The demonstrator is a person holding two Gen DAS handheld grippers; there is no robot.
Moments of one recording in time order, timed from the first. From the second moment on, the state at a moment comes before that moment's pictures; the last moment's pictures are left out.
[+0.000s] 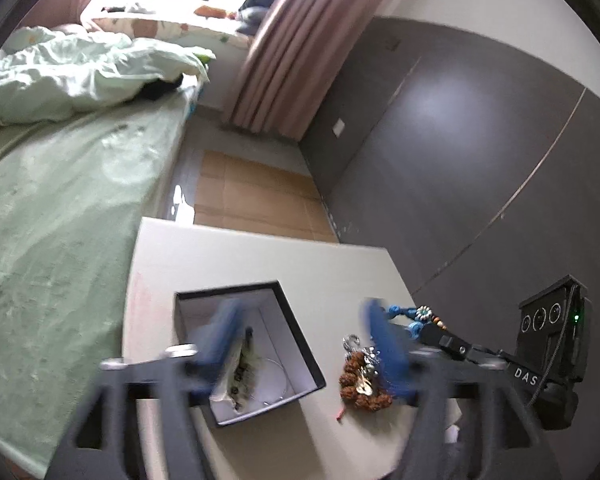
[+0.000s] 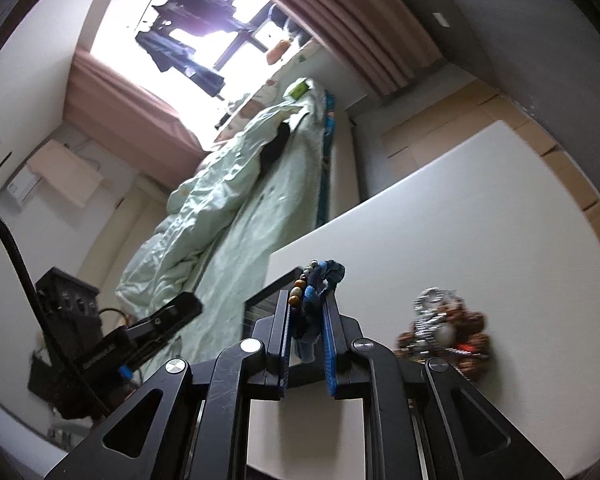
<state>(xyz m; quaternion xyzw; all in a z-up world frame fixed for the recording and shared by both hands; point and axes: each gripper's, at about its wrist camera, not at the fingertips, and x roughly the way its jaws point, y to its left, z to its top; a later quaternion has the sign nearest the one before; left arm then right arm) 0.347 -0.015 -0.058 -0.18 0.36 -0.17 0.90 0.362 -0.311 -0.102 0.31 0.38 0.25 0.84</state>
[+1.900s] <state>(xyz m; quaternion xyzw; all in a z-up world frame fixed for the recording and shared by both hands) 0.312 -0.056 -0.072 -0.14 0.38 -0.20 0.89 0.352 -0.362 -0.125 0.32 0.43 0.17 0.83</state>
